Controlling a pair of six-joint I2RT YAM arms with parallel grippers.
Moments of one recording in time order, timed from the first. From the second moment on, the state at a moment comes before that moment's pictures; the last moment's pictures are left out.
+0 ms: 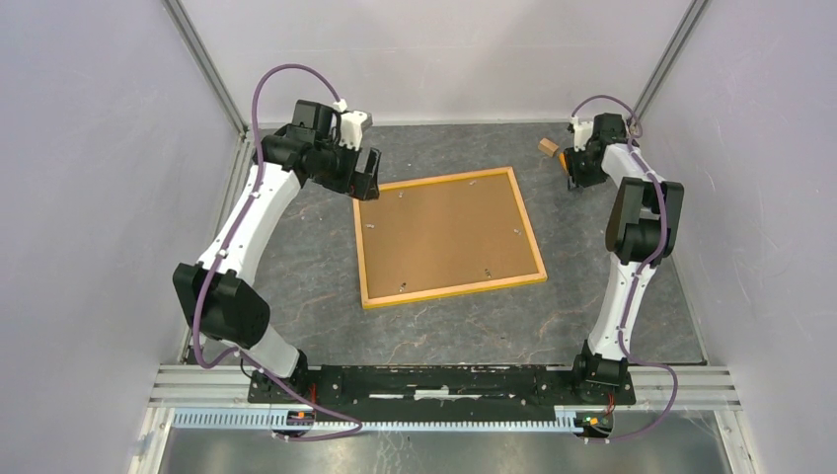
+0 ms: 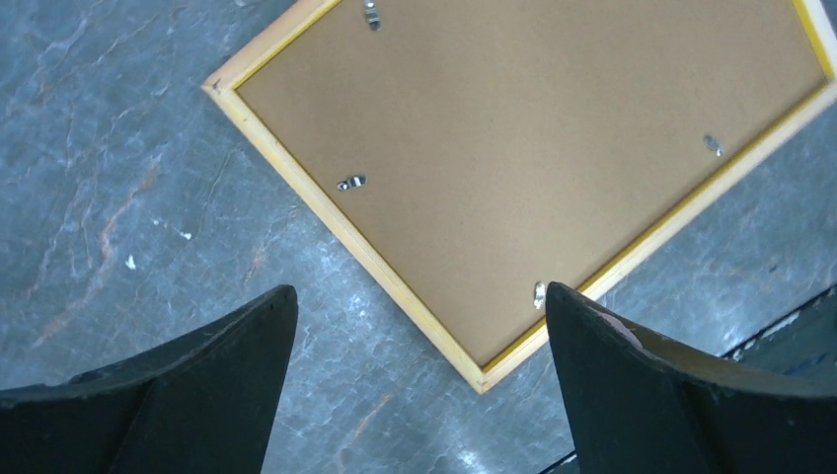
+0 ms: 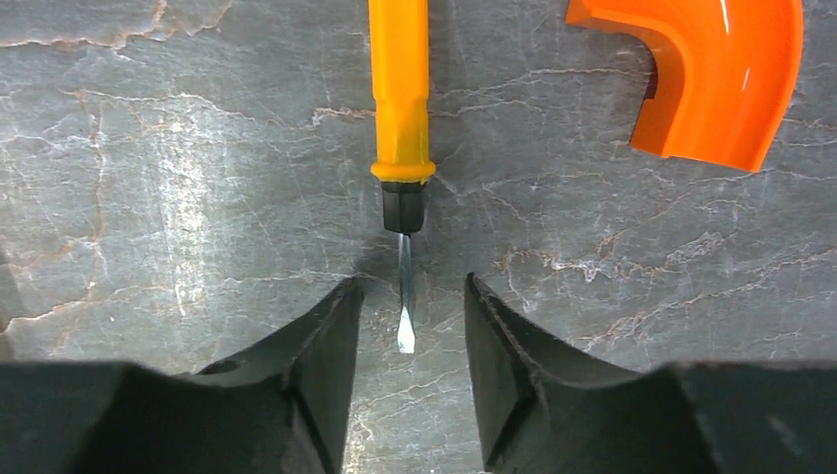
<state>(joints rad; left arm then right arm) -0.27 1.59 1.63 -0.93 0.25 0.09 -0.15 2.26 1.78 -0.56 -0.09 -0.31</state>
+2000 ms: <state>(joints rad) -1.11 2.08 1.57 -0.77 -0.14 0.31 -0.23 1.50 0.89 -0.50 -0.62 -0.30</state>
